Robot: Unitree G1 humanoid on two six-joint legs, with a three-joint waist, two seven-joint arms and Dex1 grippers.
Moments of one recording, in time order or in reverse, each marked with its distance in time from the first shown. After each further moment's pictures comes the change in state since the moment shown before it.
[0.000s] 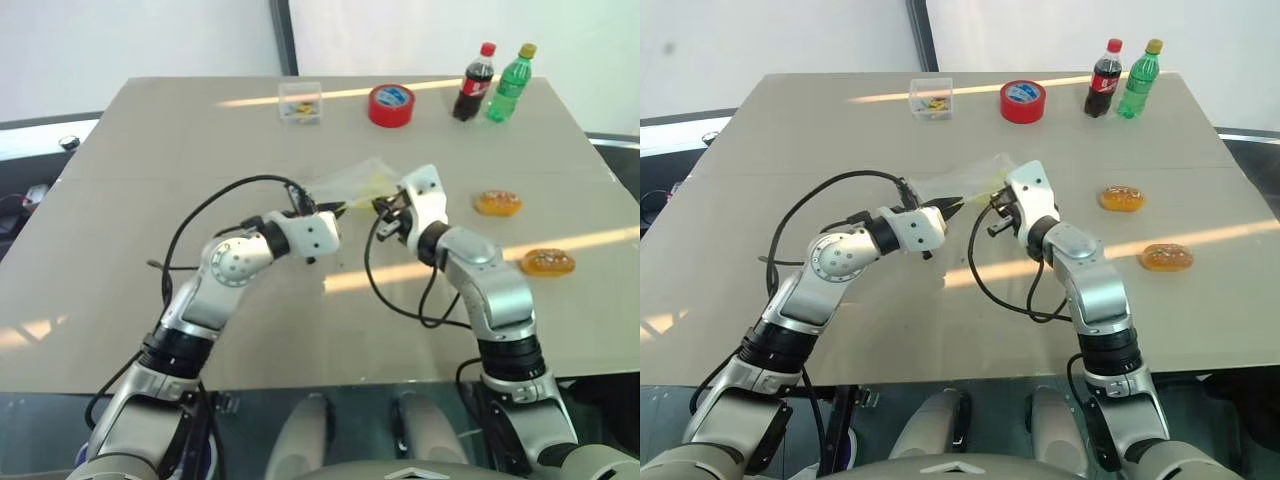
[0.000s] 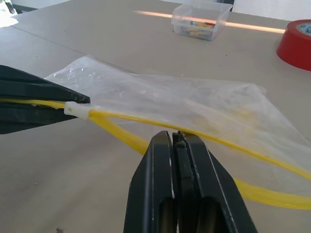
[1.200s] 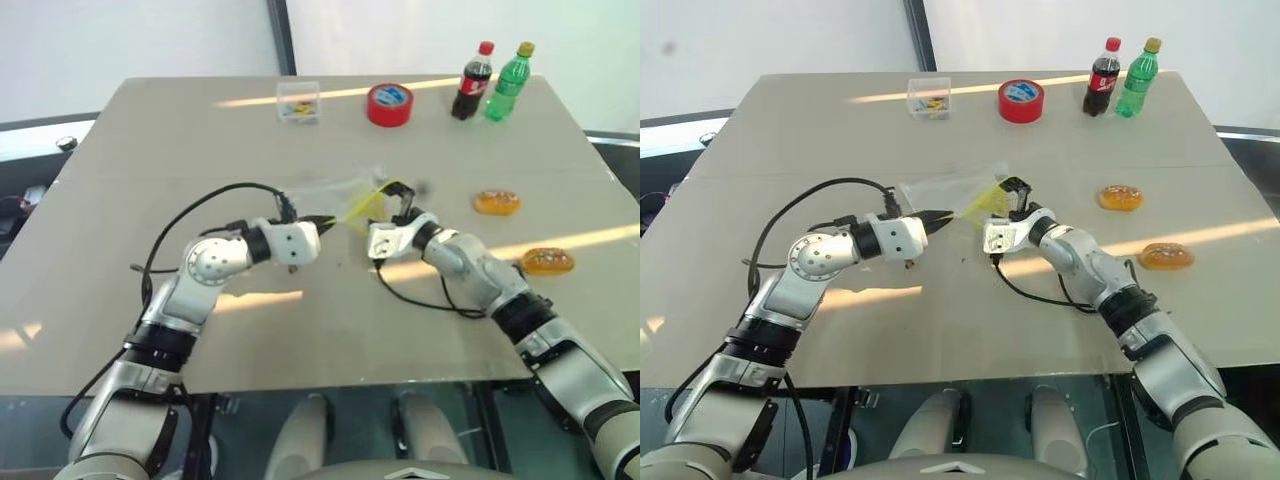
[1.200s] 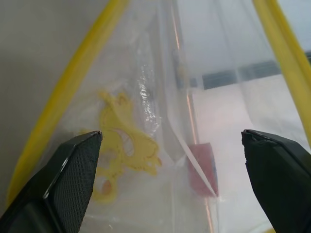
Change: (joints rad) left arm -0.010 0.056 0.035 0.181 -0.111 -0.192 -0.127; right arm -0.192 -0.358 0.406 0.634 -0.715 -0.994 -0.327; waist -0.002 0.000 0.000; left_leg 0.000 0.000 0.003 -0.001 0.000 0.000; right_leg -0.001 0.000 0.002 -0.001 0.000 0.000
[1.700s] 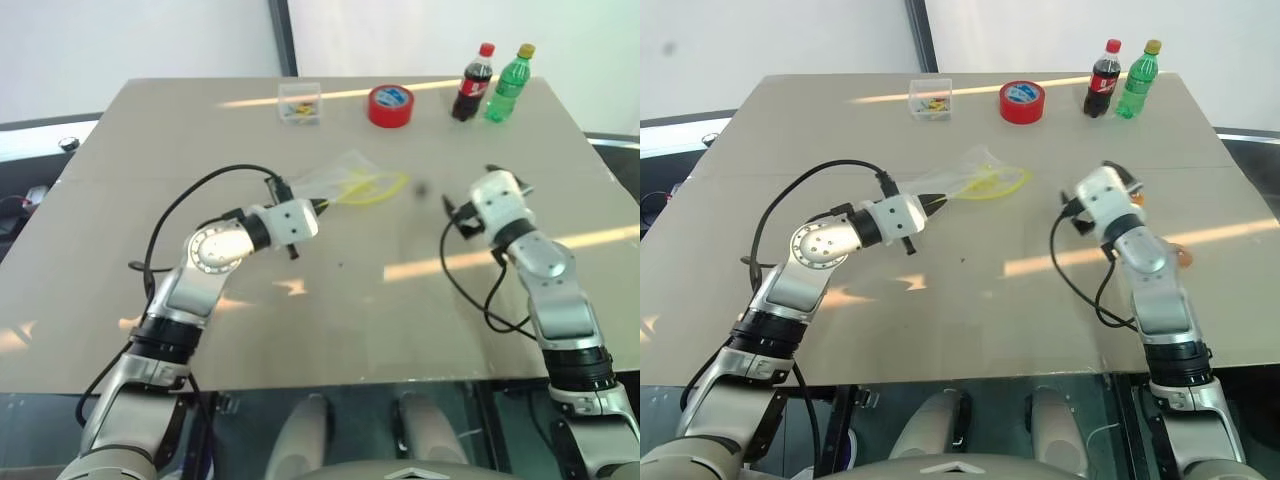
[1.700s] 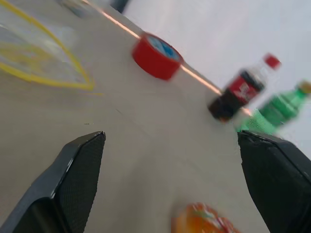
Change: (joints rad) left arm -0.039 -0.032 0.030 -0.009 0.020 0.155 0.037; right arm 0.311 0.074 -0.563 -0.549 0.497 0.696 0.168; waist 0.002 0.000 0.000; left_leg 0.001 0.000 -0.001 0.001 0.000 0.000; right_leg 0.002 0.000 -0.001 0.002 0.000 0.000
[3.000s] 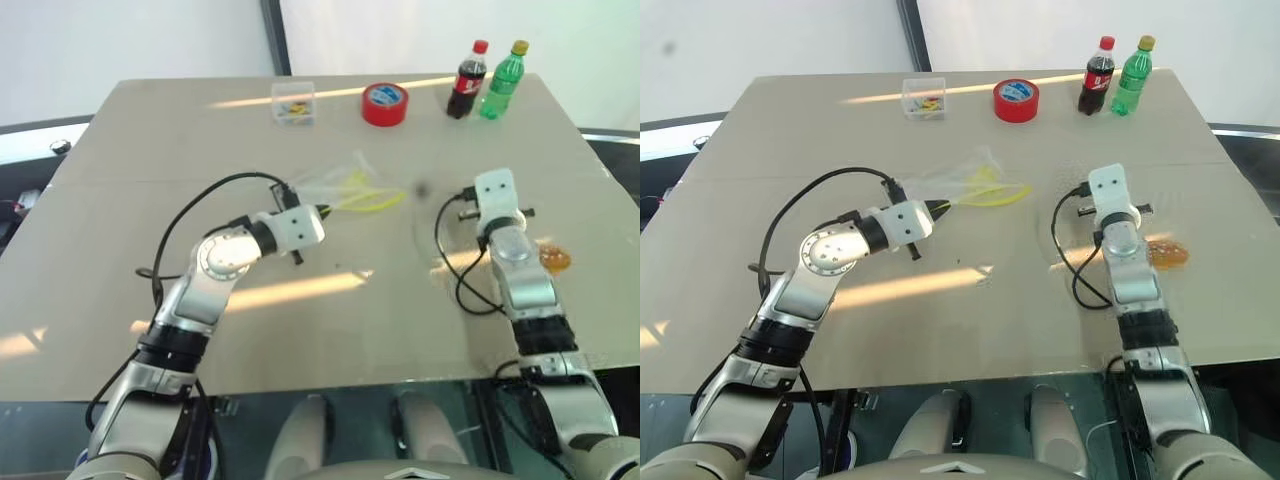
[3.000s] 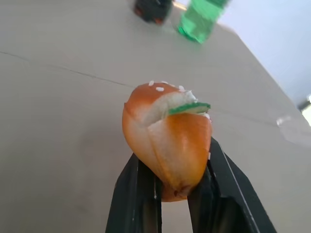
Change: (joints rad) left arm 0.041 -0.031 -0.005 -0.053 0.040 0.067 0.024; right arm -0.110 0.053 0.072 0.293 0.027 -0.111 -0.201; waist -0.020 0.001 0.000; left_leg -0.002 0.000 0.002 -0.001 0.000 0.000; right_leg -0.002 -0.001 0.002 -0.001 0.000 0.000
